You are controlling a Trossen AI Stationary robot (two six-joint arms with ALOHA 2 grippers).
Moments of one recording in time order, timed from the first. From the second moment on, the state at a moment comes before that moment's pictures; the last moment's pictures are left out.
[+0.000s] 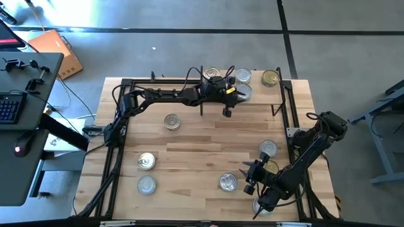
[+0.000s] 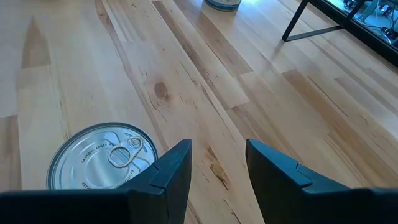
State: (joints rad) left arm 0.29 2.19 1.72 0.17 0.10 0.74; right arm 0.89 1.66 1.01 -0.77 0.96 1.21
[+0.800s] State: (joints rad) left arm 0.35 1.80 1.53 -0.30 0.03 0.55; right arm 0.88 1.66 1.01 -0.72 1.05 1.18
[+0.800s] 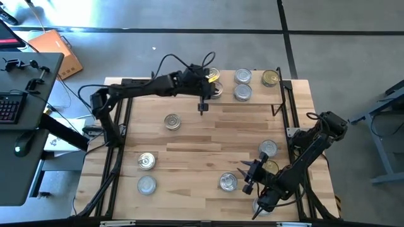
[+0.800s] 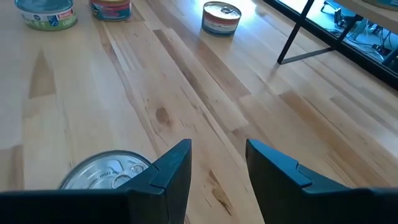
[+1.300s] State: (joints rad) left arm 0.38 1.84 1.47 -0.26 0.02 0.57; right arm 0.88 1.66 1.01 -0.71 1.05 1.17
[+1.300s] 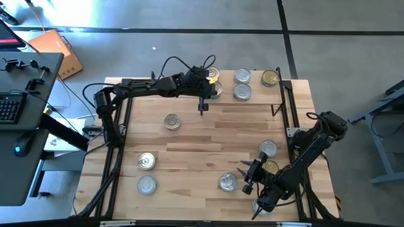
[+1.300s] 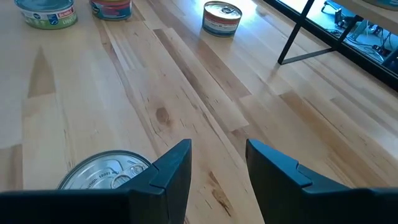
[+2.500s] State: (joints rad) left arm 0.34 1.73 1.48 -0.29 0.00 0.60; right arm 0.87 1.66 1.01 -0.73 1.09 1.18
